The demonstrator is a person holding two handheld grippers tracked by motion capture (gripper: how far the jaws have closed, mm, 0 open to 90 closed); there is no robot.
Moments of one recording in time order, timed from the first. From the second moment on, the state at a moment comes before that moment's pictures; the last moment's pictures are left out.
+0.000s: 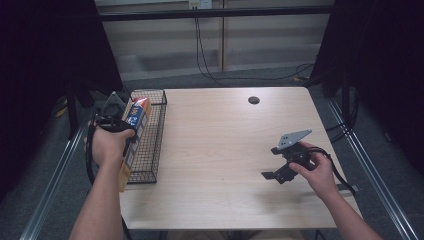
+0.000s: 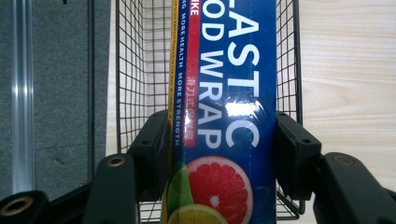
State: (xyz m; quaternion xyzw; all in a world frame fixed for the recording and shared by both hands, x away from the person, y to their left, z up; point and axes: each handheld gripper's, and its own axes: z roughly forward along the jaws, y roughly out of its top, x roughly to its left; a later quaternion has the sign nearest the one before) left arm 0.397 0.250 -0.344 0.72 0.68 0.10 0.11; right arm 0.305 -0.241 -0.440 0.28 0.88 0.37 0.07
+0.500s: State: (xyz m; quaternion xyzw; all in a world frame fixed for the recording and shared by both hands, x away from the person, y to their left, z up) left arm 0.401 0.248 -0.370 0.69 0.71 0.09 0.10; right arm 0.307 -0.237 -0.442 0.28 0.88 0.37 0.07
